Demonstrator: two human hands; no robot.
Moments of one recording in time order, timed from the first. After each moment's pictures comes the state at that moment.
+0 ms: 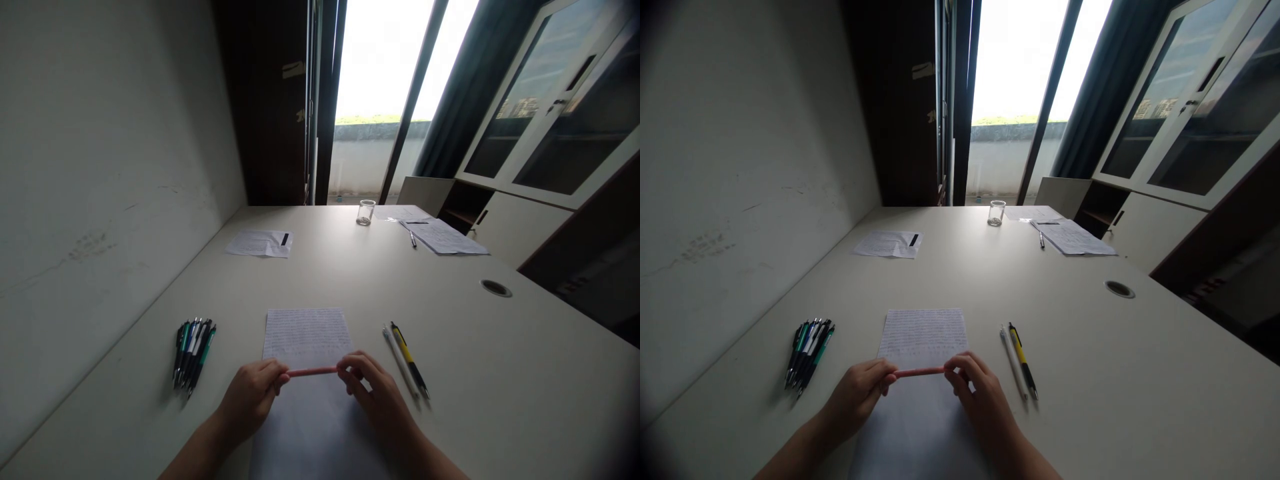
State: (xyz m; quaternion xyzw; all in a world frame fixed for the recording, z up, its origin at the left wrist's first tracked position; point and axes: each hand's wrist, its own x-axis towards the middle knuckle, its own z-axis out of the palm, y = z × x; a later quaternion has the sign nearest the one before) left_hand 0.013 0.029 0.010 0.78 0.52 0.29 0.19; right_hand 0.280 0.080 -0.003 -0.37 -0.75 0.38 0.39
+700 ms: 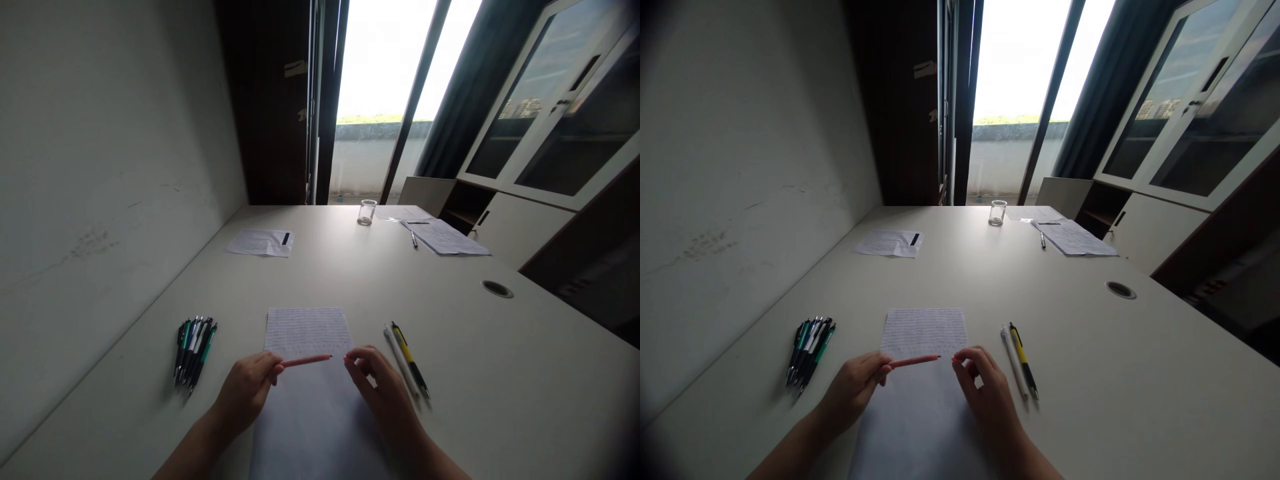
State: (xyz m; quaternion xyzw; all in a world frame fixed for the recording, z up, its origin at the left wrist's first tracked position) left_hand 0.005 0.031 0.015 0.77 0.54 0.30 0.18; right_hand 0.281 0.081 0.002 -0.40 -0.75 0.29 0.44
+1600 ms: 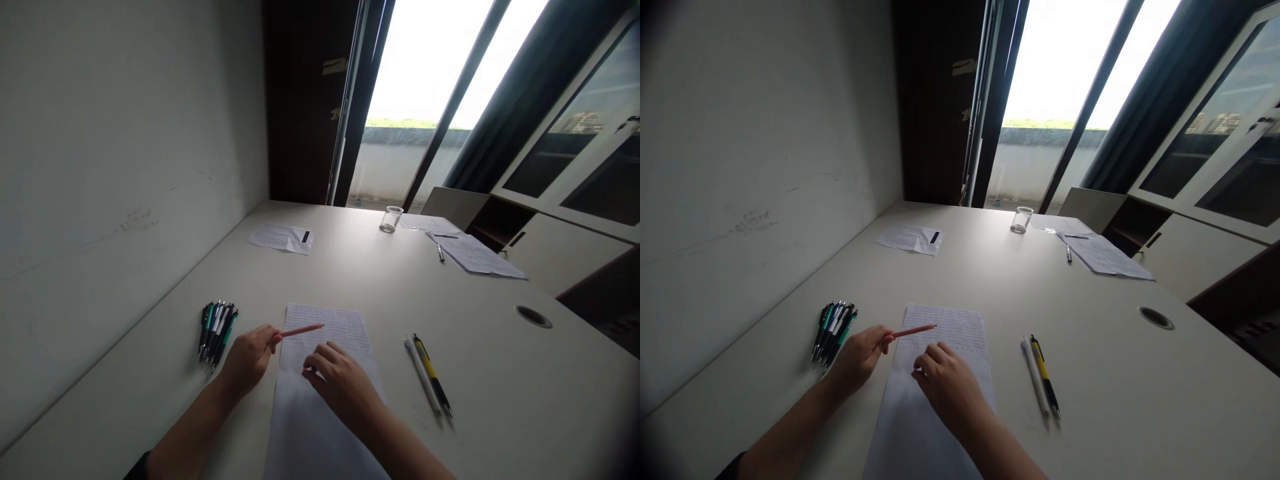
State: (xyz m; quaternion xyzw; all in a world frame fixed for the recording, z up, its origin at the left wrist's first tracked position) left_hand -0.034 0.038 0.015 0.71 0.61 0.32 0.11; right_hand 0.192 0.087 0.023 -0.28 -0.93 0.16 0.18
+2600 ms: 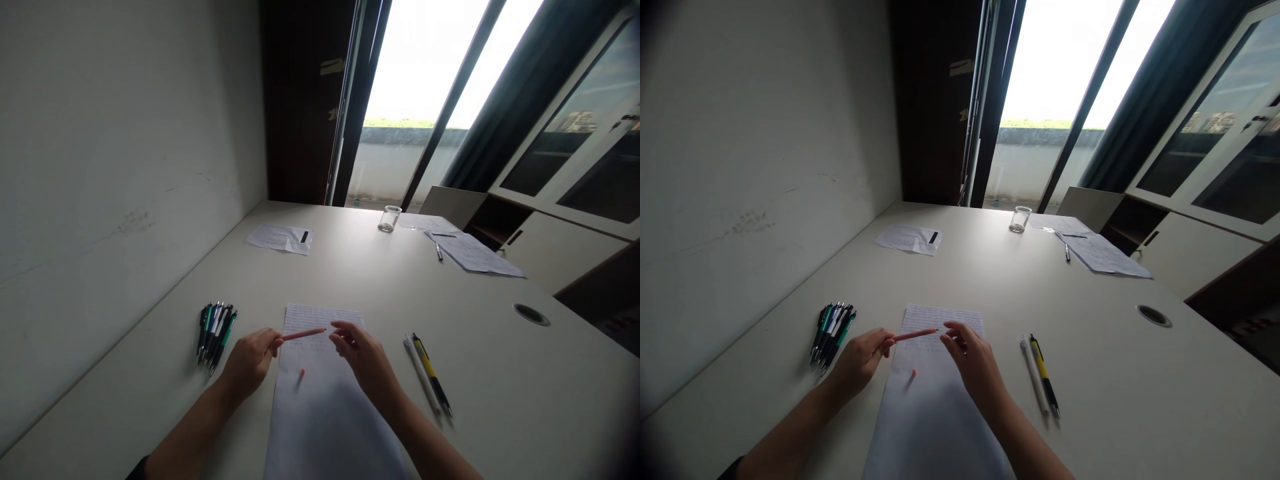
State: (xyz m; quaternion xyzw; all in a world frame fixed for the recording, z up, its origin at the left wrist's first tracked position) left_hand -0.032 0.038 0.010 0.72 0.60 0.32 0.11; right_hand 0.221 0.117 0.024 -0.41 -0.76 0.35 0.36
